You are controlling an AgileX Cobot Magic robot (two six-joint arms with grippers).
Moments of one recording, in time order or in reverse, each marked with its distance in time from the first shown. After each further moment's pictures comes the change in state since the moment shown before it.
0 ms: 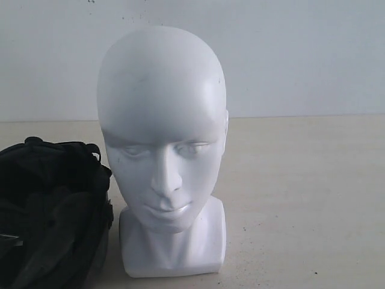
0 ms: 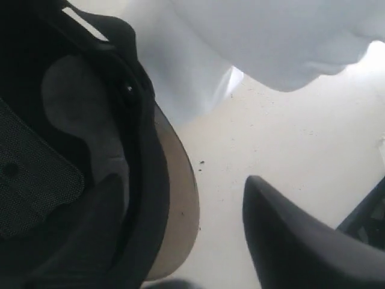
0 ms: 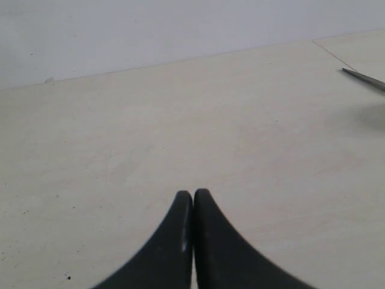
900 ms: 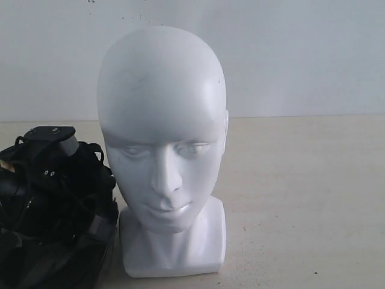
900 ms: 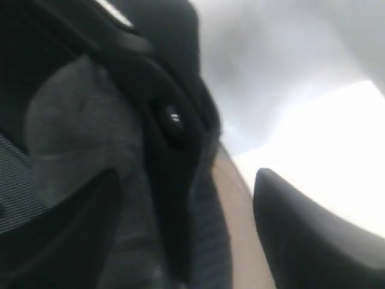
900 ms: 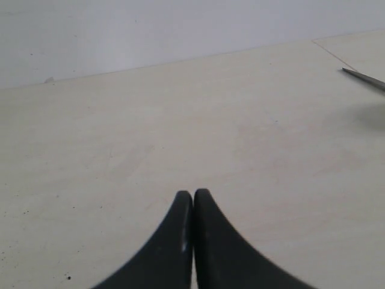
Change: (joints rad) left arm -0.324 0.421 -0.002 0.159 -0.462 -0.283; right arm 0.000 0.000 0.000 0.000 0.000 0.000
